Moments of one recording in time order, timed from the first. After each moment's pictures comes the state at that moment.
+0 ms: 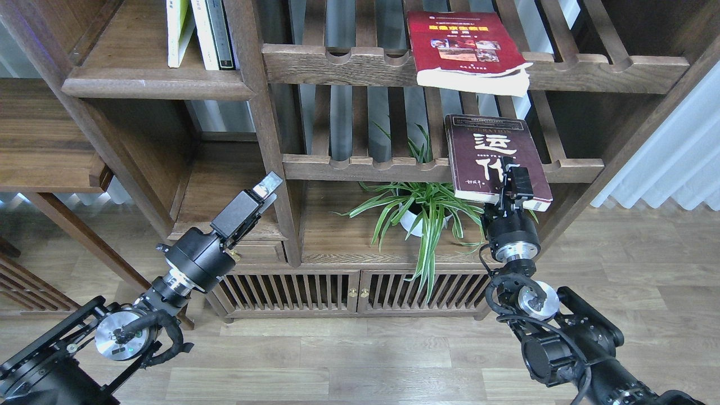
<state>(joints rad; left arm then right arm) -0.22 0.29 -0.88 -1.36 -0.12 -0.49 -0.01 0.33 -0.08 1.02 0.81 0.61 0.49 0.26</state>
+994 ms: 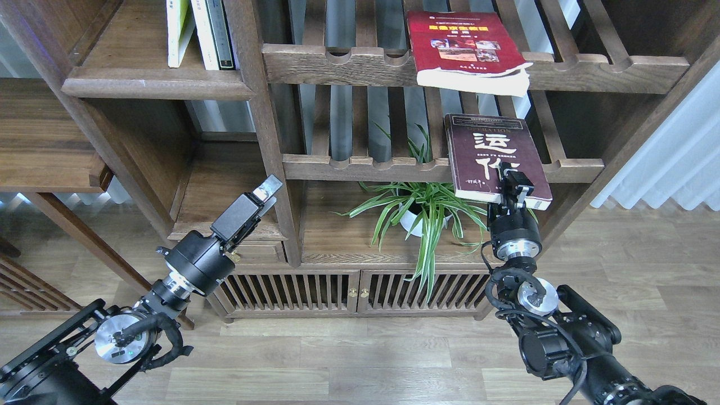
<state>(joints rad) -0.19 0.28 -0.88 -1.36 -0.12 -0.49 -0.01 0.34 -0.06 1.07 0.77 0.62 0.50 0.26</state>
